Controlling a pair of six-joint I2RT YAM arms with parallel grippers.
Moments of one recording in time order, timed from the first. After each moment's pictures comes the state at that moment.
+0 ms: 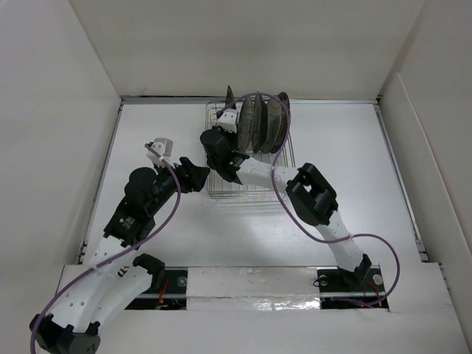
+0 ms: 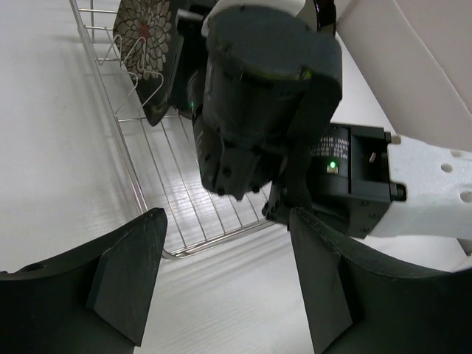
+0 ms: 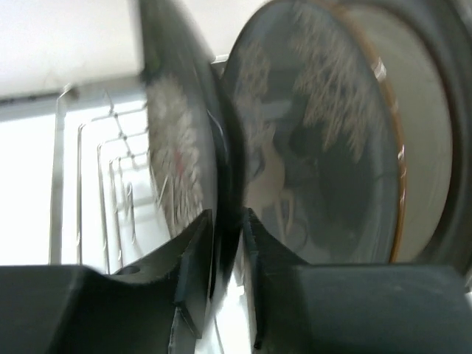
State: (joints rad) left arm -0.45 0.67 0.70 -0.20 0.07 -0.45; right arm 0.90 2.30 1.84 0.28 1.18 0.18
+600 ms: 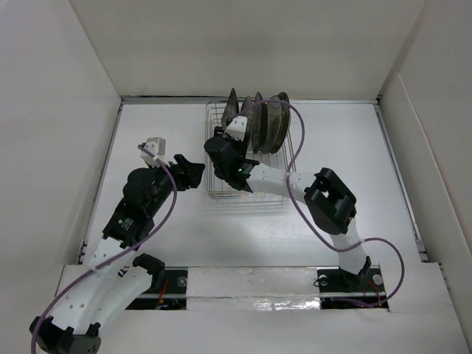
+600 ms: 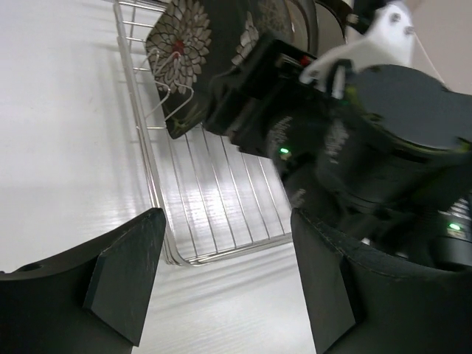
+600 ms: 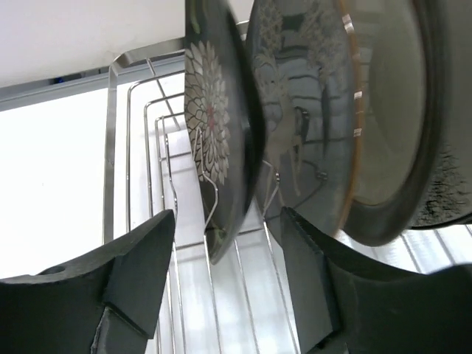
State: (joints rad) left arm -0.44 0.66 0.70 -0.21 -0.02 -0.49; right arm 0.96 2.10 1.62 0.17 1.08 0.45
